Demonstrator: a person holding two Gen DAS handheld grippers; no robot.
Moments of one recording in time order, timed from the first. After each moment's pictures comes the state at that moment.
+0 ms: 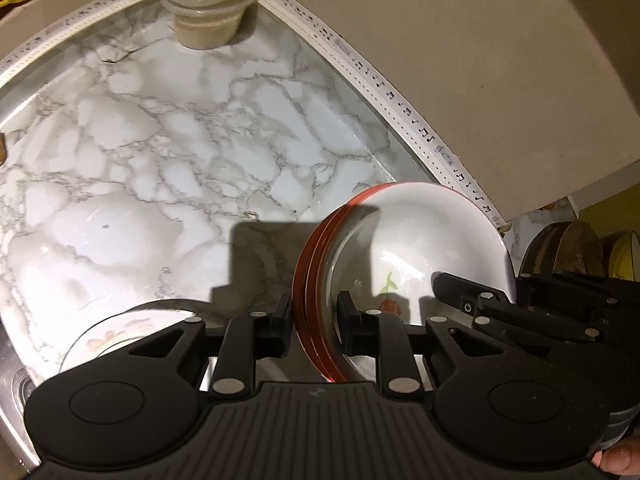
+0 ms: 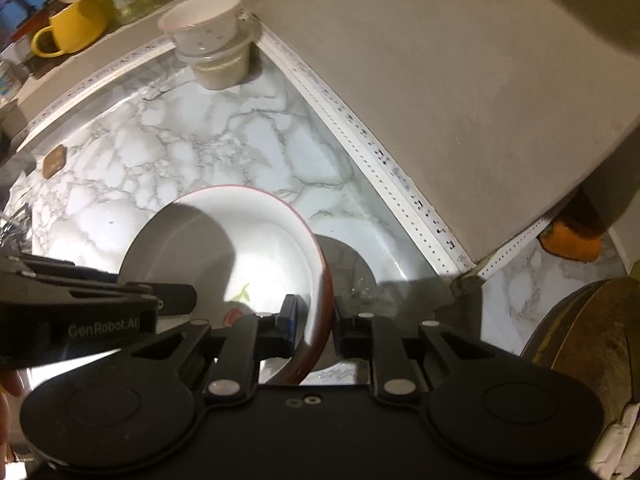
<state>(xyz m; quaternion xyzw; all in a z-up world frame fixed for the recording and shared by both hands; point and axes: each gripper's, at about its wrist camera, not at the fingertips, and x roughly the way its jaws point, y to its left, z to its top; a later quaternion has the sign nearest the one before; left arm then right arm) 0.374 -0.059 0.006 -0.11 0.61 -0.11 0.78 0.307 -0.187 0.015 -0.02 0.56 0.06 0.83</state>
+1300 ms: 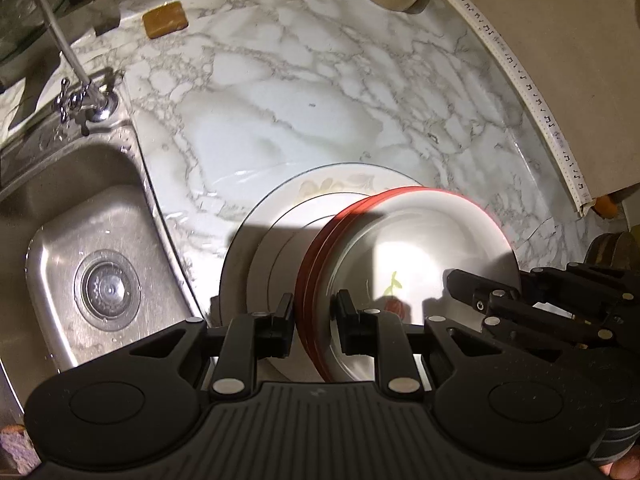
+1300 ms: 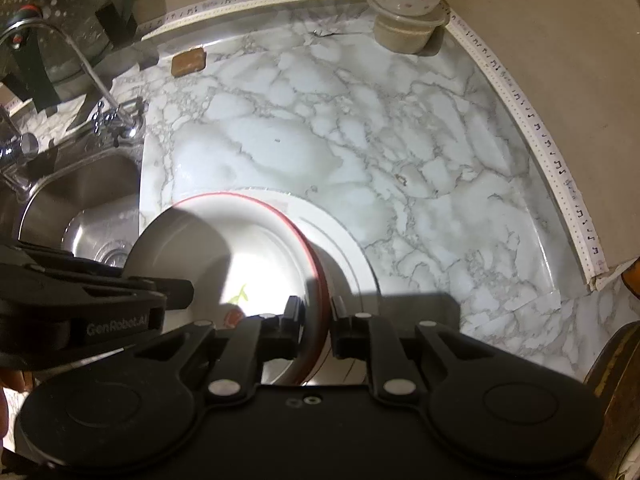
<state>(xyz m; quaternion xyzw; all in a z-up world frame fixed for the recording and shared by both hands) 0.265 0.071 -0.007 -0.16 0.64 0.01 0.75 0.248 -0.044 0.005 -0.10 0.58 0.16 0.79</state>
